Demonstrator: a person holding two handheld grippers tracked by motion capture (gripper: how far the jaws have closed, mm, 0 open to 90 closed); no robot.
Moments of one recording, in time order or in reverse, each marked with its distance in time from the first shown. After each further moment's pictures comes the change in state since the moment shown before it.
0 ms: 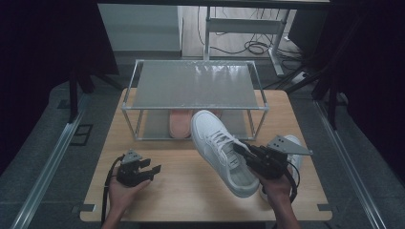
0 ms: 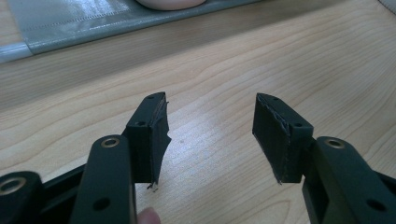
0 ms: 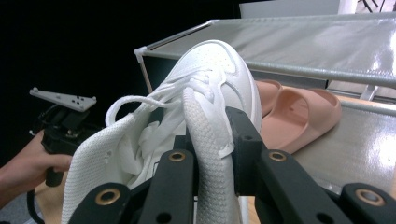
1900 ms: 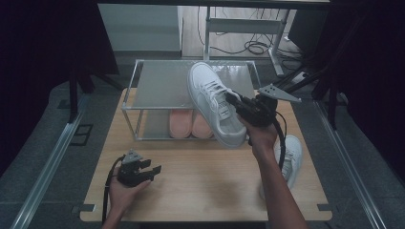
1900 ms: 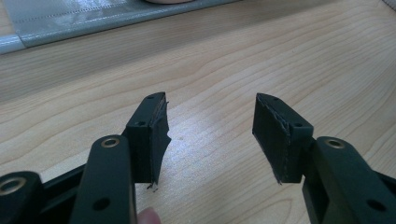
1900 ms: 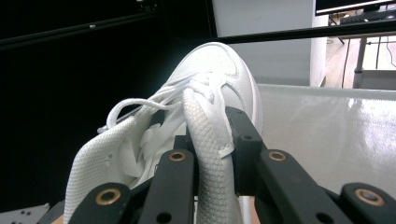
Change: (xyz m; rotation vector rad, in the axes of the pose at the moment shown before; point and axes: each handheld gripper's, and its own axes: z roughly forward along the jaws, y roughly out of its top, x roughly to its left) left arm 0.002 -0.002 0.003 0.002 -0.013 -0.008; right arm -0.034 0.092 0.072 -0.114 -0.068 0.044
